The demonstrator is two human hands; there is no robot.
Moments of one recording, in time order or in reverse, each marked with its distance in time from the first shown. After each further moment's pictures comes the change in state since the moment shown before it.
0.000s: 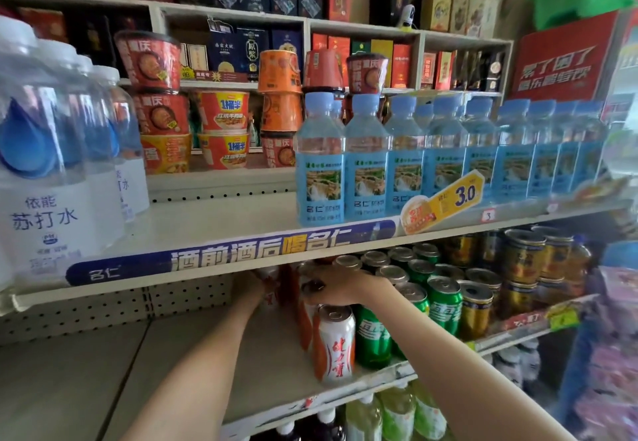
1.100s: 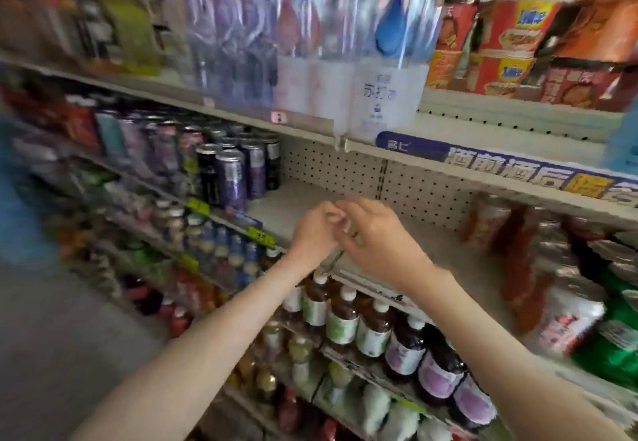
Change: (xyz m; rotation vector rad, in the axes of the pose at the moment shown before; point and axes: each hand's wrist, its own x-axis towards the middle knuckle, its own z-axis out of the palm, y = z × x) left_hand -0.219 -0.050 -0.172 -0.030 0.405 -0.162; right_hand -0.026 -0.211 0.063 0.227 0.503 -0.878
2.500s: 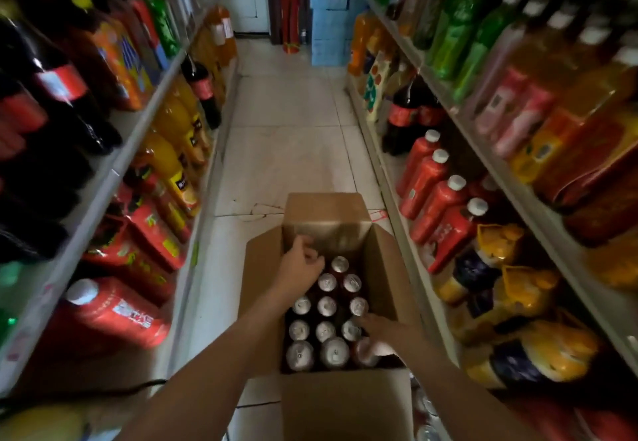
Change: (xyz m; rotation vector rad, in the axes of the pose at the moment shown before) left_hand -0.341 -0.745 -0.057 -0.052 0.754 -0.899; right_hand -0.251 -0.217 0.820 0.137 -1.541 -0.391
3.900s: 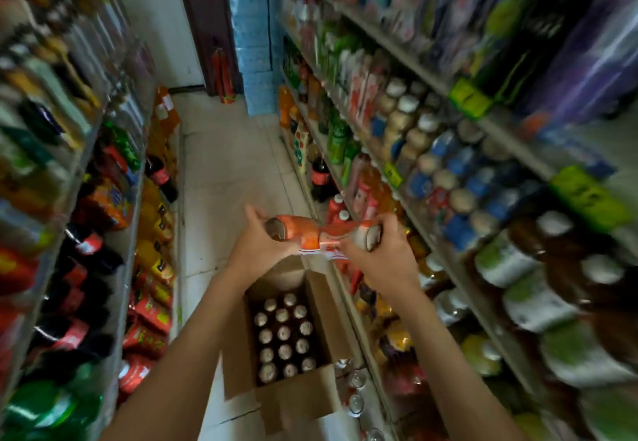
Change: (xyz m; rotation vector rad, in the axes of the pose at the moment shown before) left_hand -0.136 0.379 -0.128 0.015 -0.033 0.187; right_hand -0.422 -0.080 -0.271 0.749 1.114 0.010
